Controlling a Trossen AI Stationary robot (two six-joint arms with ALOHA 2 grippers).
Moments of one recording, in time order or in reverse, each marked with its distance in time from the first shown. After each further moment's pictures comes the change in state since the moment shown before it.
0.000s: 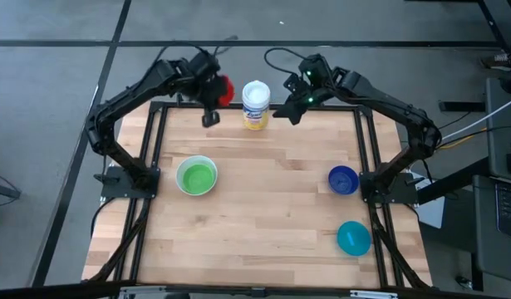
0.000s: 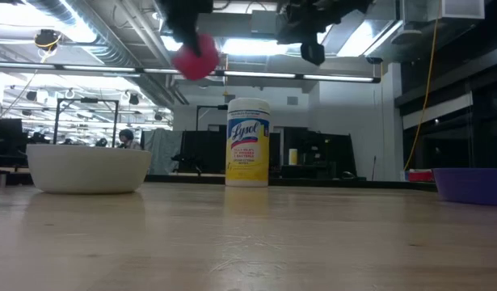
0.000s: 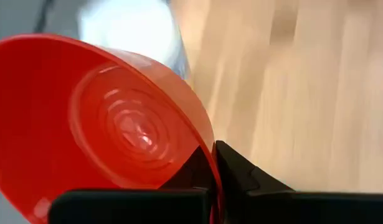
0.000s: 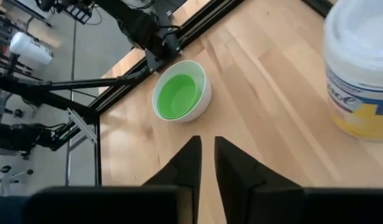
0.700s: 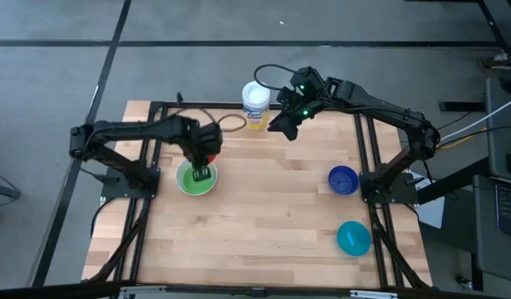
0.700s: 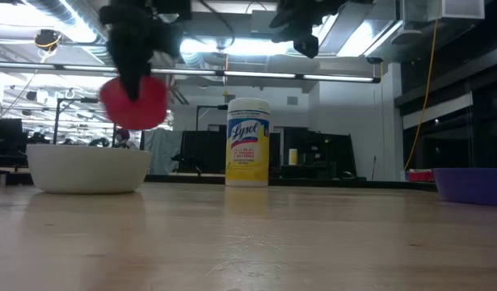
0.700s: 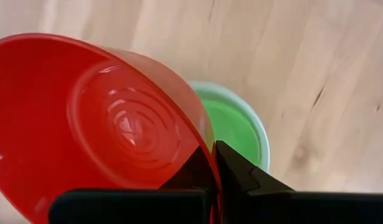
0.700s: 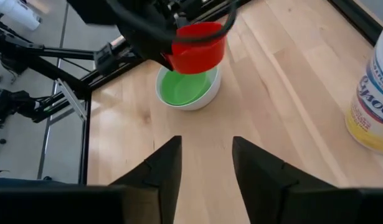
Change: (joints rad) left arm -0.384 -0.189 -0.637 0.082 -0.015 -0.487; right arm 0.125 0.001 0.000 -0.004 0.098 -0.077
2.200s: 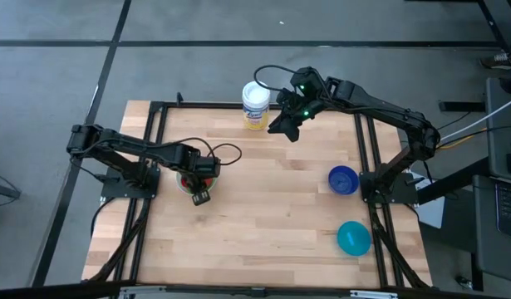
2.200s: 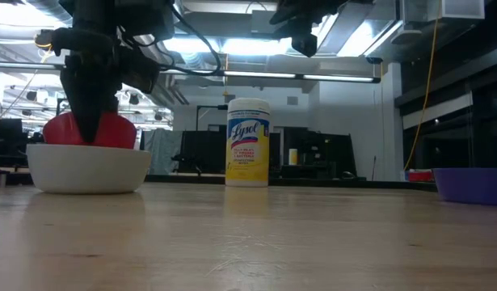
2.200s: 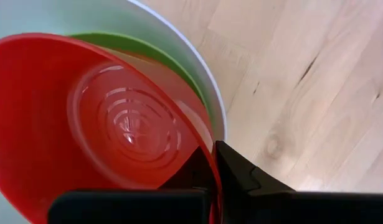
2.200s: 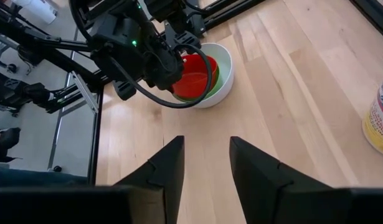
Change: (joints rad) left arm -0.226 -0.010 -0.300 0.276 0.067 -0.349; right arm 0.000 0.000 0.000 0.001 -0.055 -0.029
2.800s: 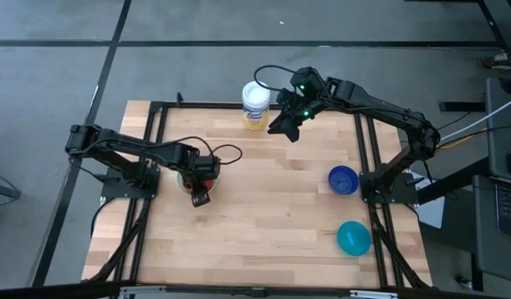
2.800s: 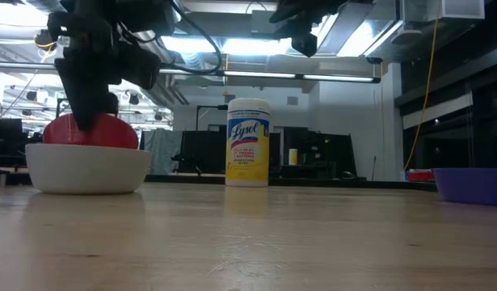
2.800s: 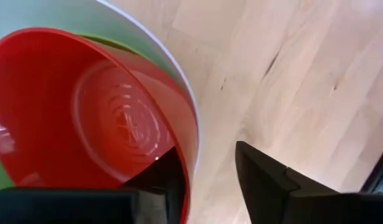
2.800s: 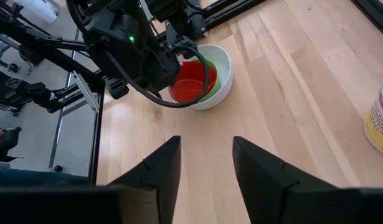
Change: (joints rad) left arm 0.000 -0.016 0.000 0.027 0.094 0.005; right arm 0.000 0.000 0.000 0.000 -0.003 -0.001
